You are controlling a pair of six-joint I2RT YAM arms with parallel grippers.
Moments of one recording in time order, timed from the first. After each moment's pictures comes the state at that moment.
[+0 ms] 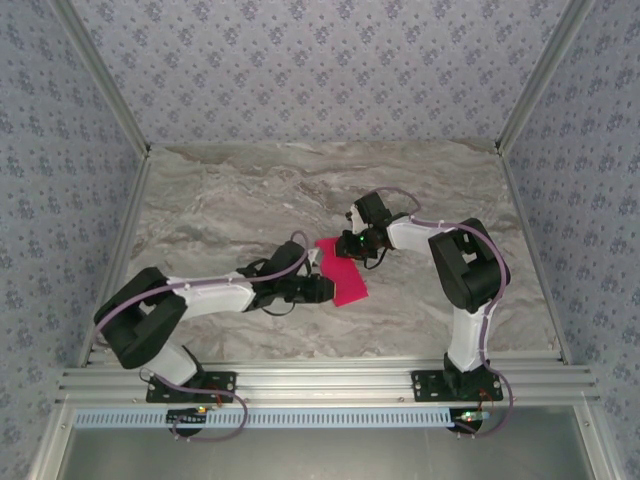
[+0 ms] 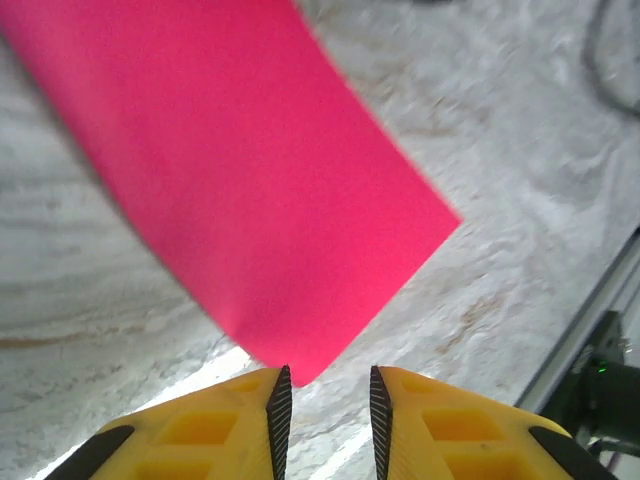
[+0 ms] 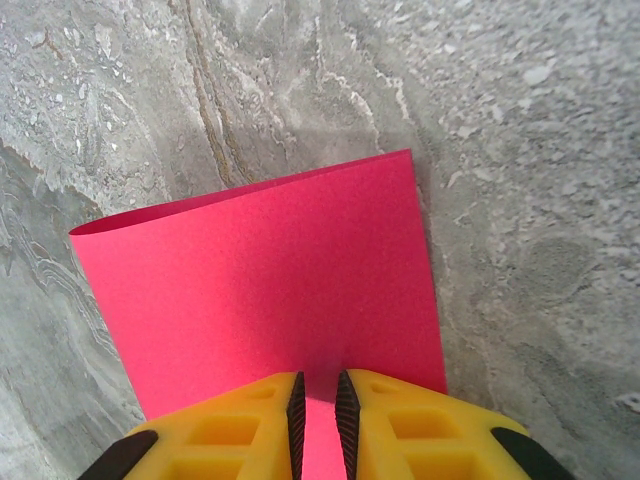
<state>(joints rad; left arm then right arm) -0.86 1.52 0.68 0.09 0.32 -0.80 0.48 1.92 1.12 -0.29 -0.41 0.46</state>
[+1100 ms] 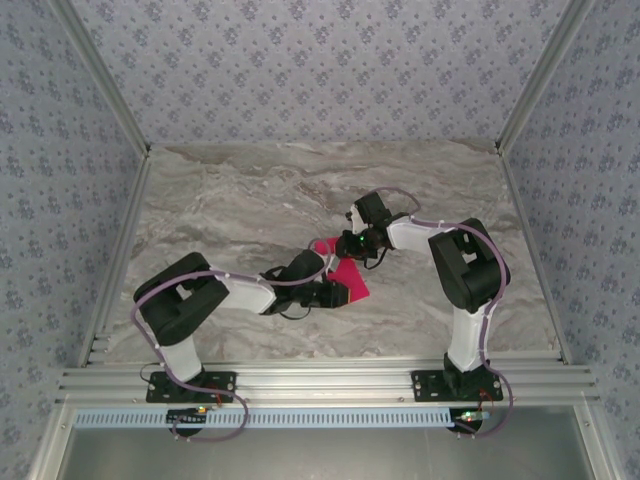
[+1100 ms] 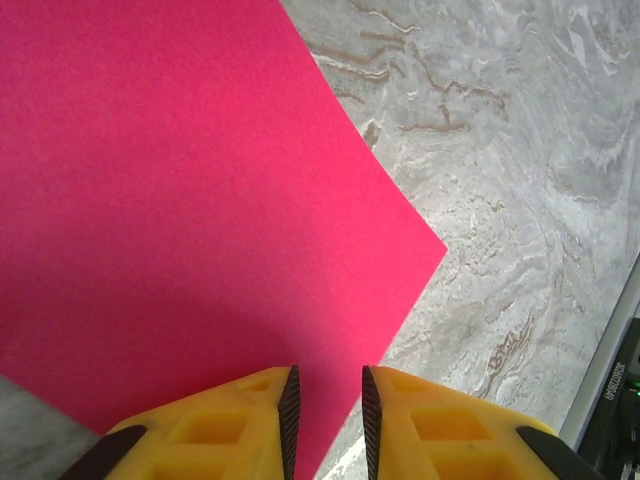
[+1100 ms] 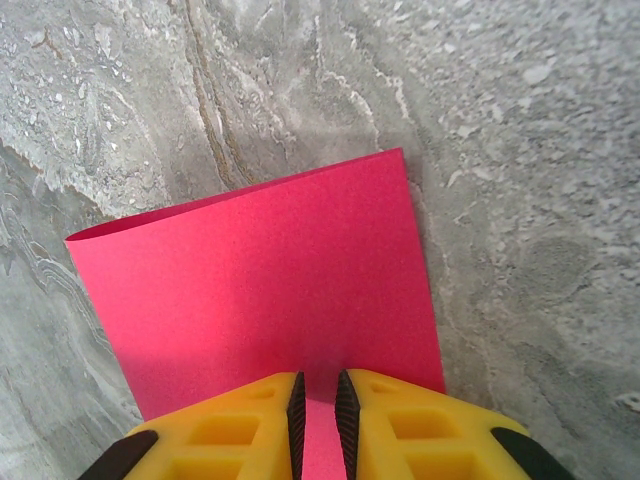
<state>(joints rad) -0.94 1.76 0.70 0.34 0.31 -0.84 0.48 1.92 1.12 -0.29 -0.41 0.46</state>
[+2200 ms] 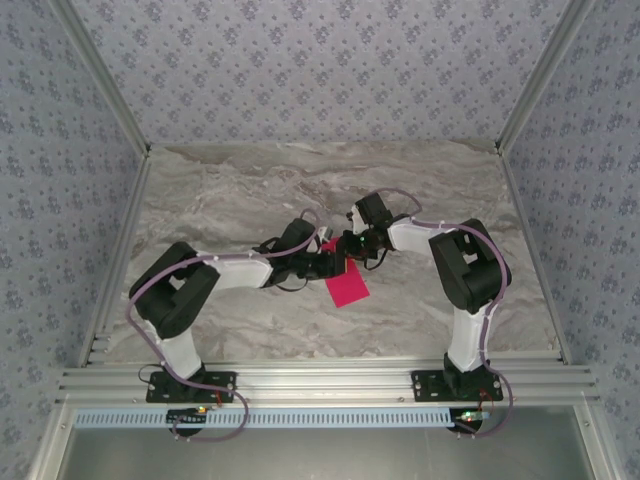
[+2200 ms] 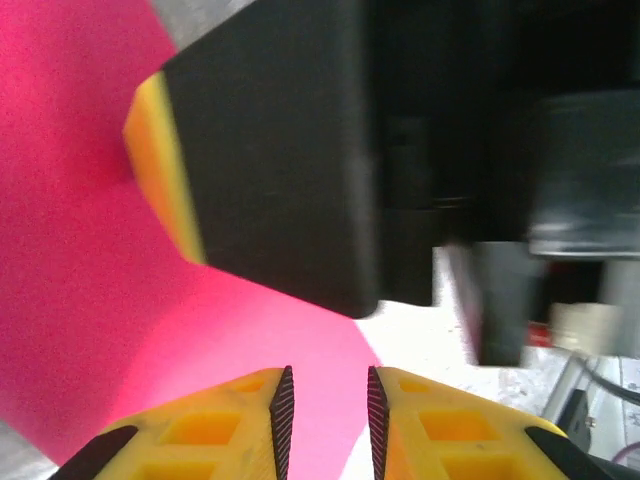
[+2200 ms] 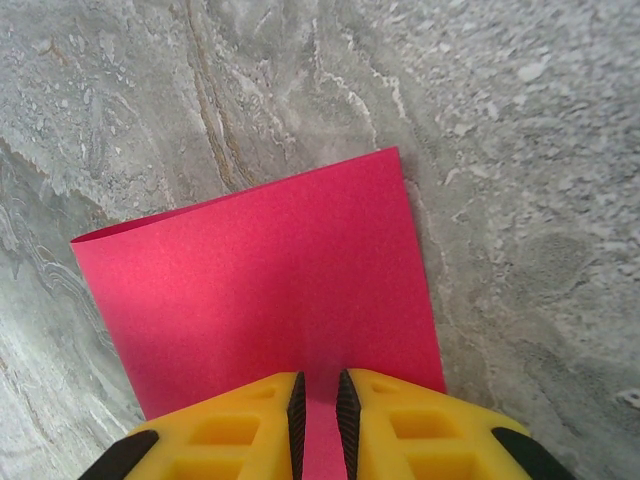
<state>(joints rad) -0.77 1.79 0.89 0.17 0.41 -0.80 0.48 1.91 1.10 -0.26 -0.41 0.48</state>
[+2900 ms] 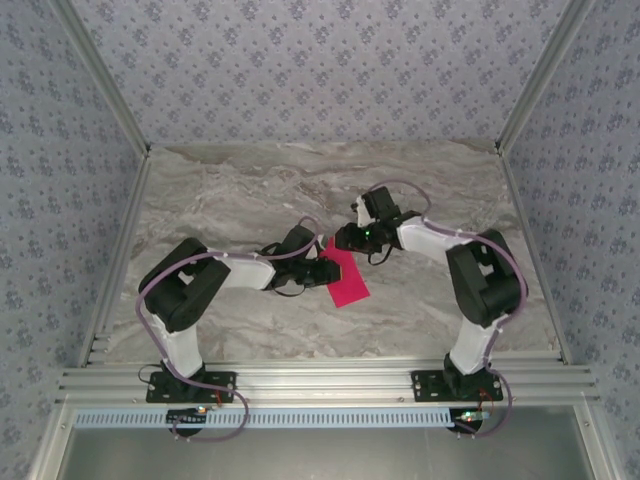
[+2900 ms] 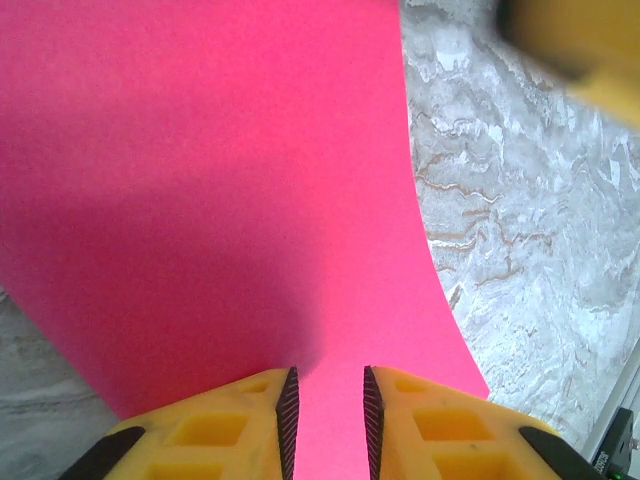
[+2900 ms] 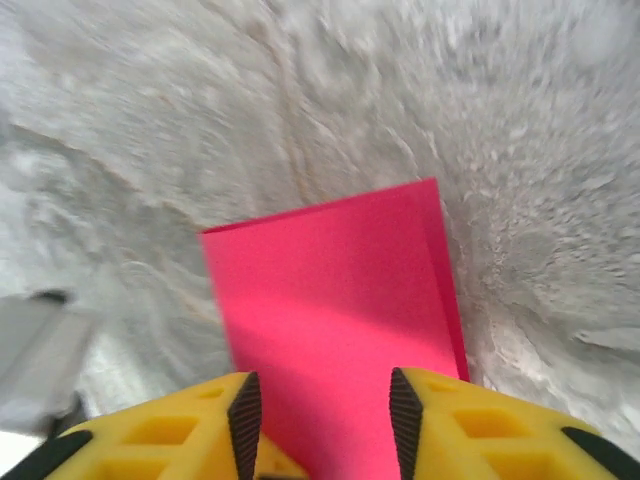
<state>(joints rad) -0.77 1.84 0.86 0.17 0.38 -0.84 0.47 1.74 1.07 -0.29 -0.39 0.48</state>
